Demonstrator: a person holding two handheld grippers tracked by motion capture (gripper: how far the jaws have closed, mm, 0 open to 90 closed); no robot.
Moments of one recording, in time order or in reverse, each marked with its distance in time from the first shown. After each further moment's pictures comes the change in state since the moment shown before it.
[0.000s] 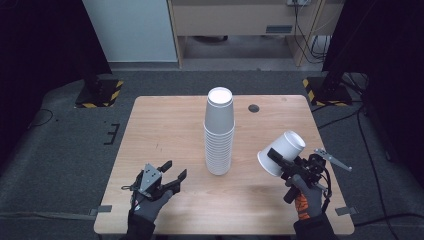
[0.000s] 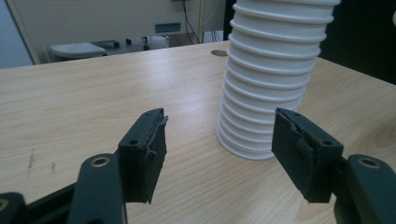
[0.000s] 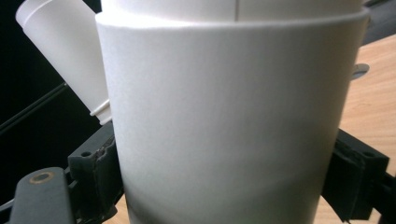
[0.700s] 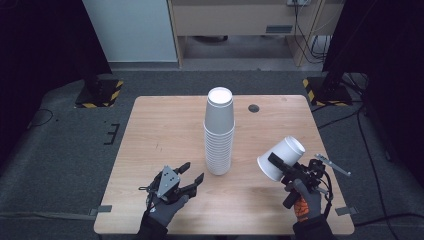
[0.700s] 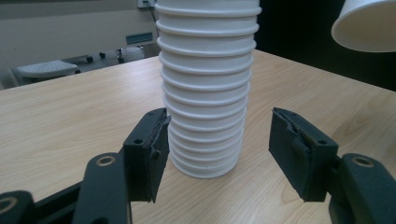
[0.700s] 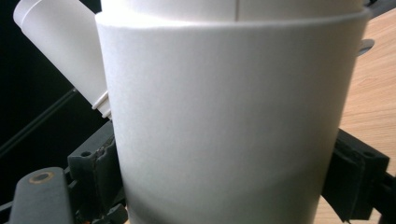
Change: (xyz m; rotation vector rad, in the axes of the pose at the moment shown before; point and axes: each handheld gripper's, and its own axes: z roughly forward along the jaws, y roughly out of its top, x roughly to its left) left arm -0.041 0.009 0.018 -0.023 -0.096 0.081; right arm -0.008 -0.013 -0.005 0.013 0.024 0.089
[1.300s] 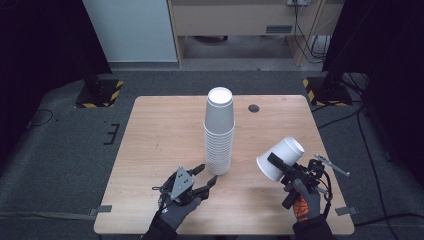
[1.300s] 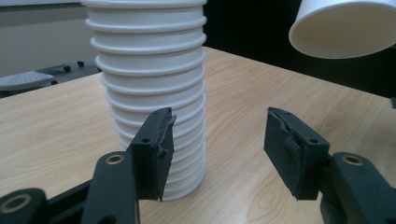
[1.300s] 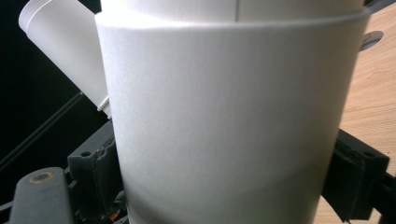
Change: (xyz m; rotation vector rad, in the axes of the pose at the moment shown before) left arm -0.027 0.007 0.019 -0.012 -0.076 0.027; right arm 0.000 -0.001 0.001 0.000 0.019 0.033
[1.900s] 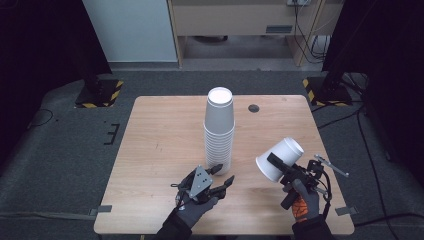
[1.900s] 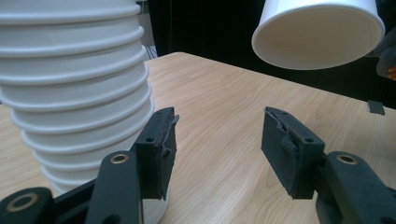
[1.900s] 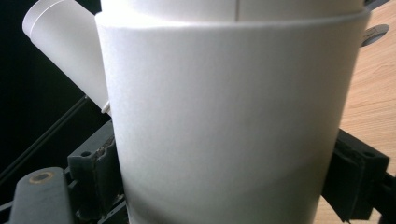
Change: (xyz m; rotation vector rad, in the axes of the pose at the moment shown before) left arm -0.024 0.009 0.033 -0.014 -0.061 0.035; right arm 0.001 -0.002 0.000 -0.001 0.010 0.034
